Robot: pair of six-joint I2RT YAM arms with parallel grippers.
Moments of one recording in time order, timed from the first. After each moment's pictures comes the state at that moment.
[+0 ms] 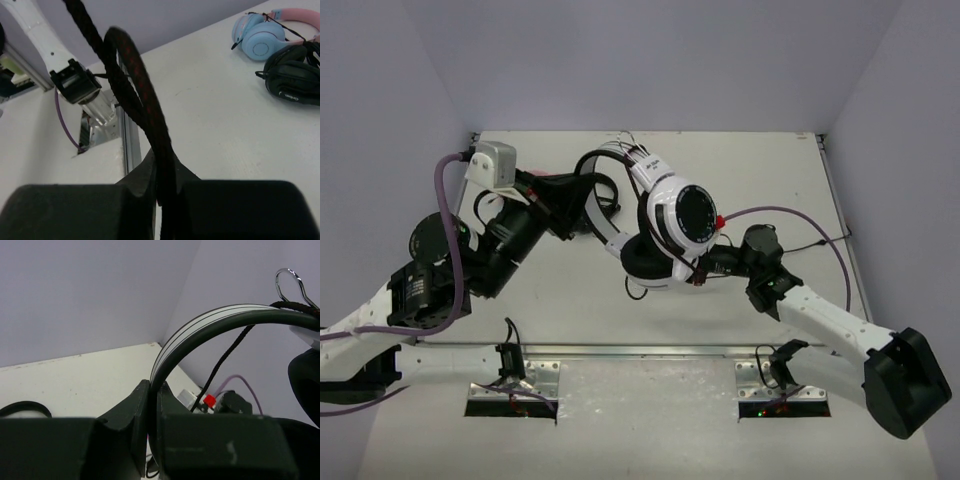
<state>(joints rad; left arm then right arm) -1.21 0.88 1.42 -0.31 -0.62 -0.18 0.54 1.06 0.46 0.57 -0.82 0.28</state>
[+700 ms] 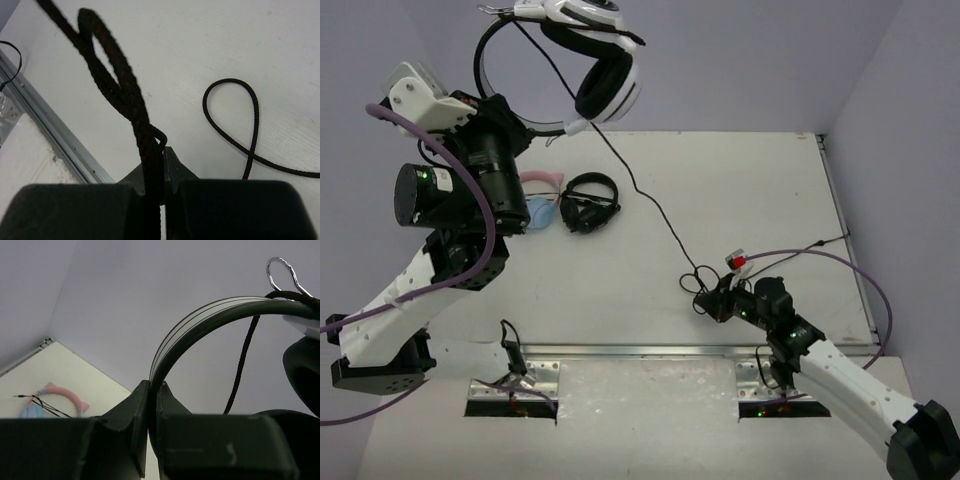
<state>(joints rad) -1.06 1.16 1.72 0.27 -1.38 0.23 0.56 0.59 0.04 0.18 -0.29 0.36</state>
